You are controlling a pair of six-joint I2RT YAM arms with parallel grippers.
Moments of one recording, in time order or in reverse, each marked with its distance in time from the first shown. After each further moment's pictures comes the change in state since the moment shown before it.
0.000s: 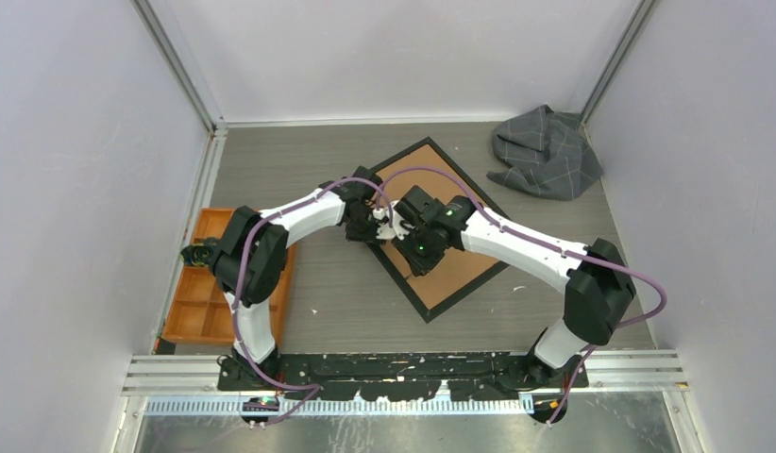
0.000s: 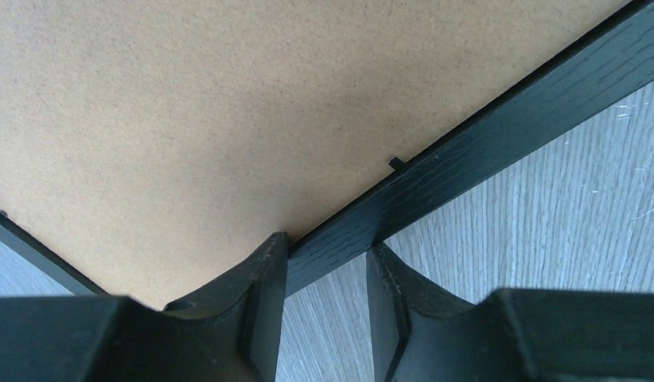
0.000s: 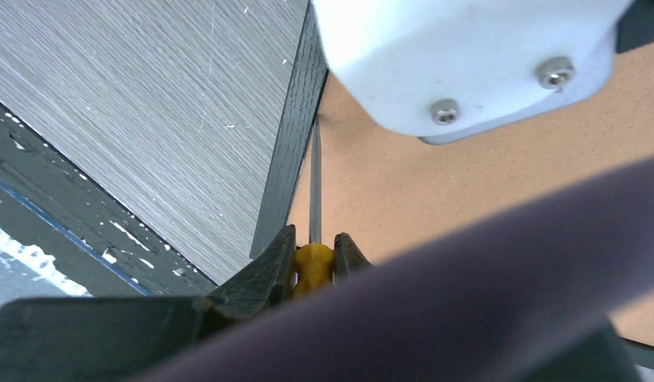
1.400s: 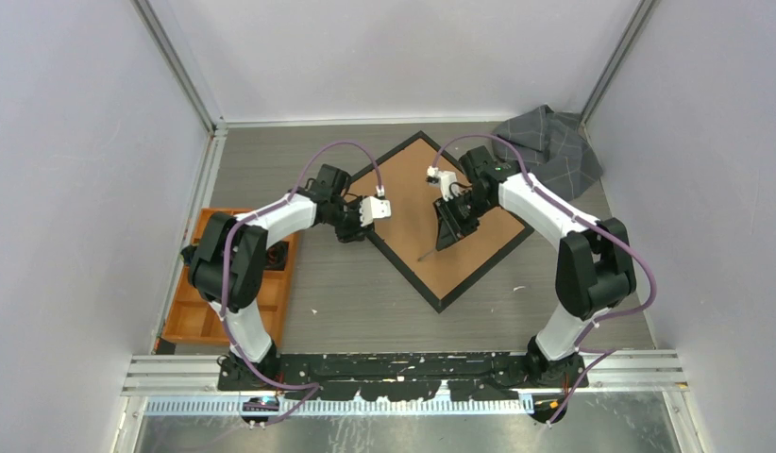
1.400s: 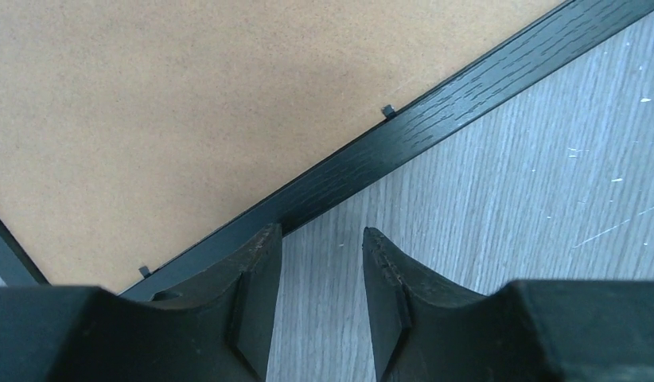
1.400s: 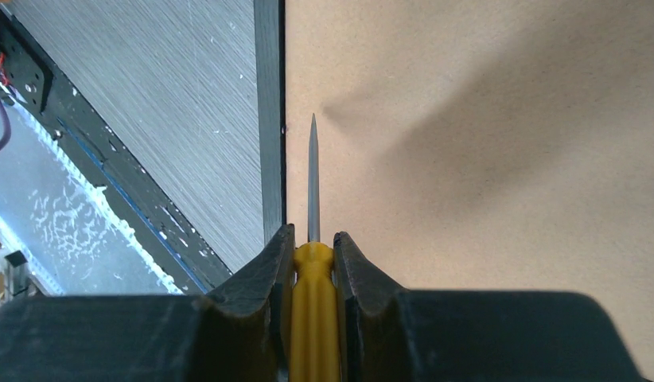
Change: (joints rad) left arm 0.156 -0.121 -0.166 0.225 0.315 -0.227; right arm -0.479 0.076 0.029 -0.033 -0.470 -0.196
